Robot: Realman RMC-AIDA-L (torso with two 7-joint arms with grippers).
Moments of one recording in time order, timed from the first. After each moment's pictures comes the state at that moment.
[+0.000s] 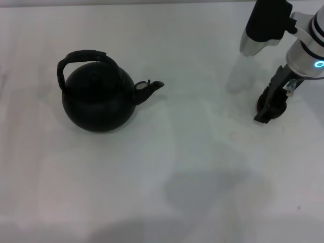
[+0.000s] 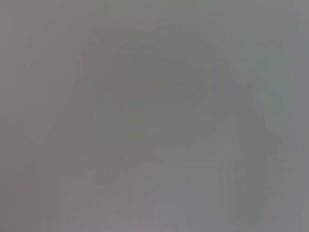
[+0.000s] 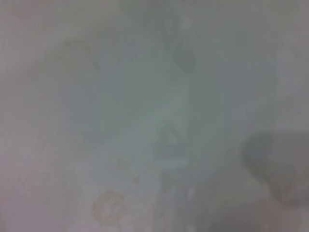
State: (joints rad) left arm -0.36 -2.08 0.82 0.01 0.44 1.24 -0.23; right arm 0.86 2.01 -1.47 -0.77 -2.67 -1.35 2.25
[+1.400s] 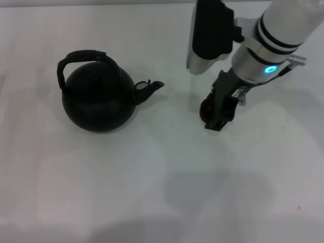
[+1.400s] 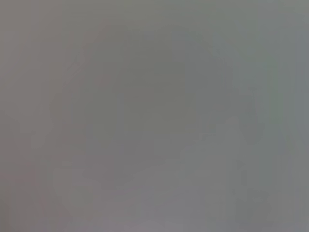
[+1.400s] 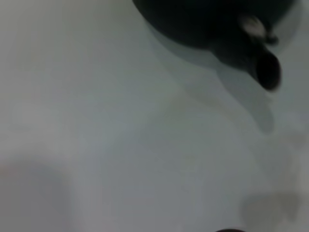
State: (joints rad) left arm -0.35 -2.08 0.82 0.01 0.43 1.25 -0.23; right arm 0.90 2.03 -1.74 -0.94 -2.43 -1.35 2.25
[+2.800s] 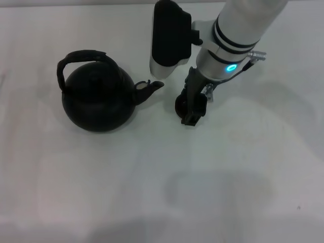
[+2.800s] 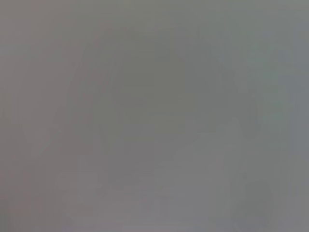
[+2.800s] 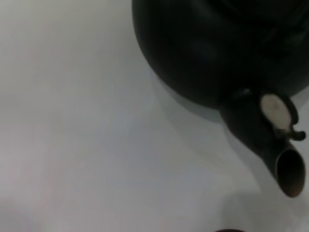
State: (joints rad) left arm -0.35 -2.08 0.82 0.02 0.43 1.24 -0.23; right arm 1.12 2.03 -2.02 -0.66 -2.18 -1.12 2.26
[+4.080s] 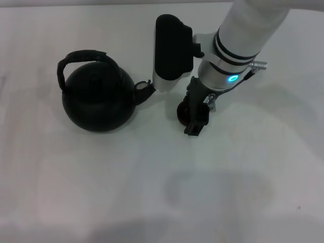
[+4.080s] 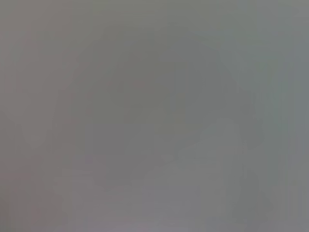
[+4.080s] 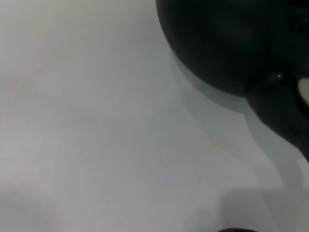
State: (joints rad) left arm -0.35 -2.08 0.82 0.01 0.44 1.25 -0.23; right arm 1.10 2.03 -2.09 -0.67 -2.15 -1.10 2.26
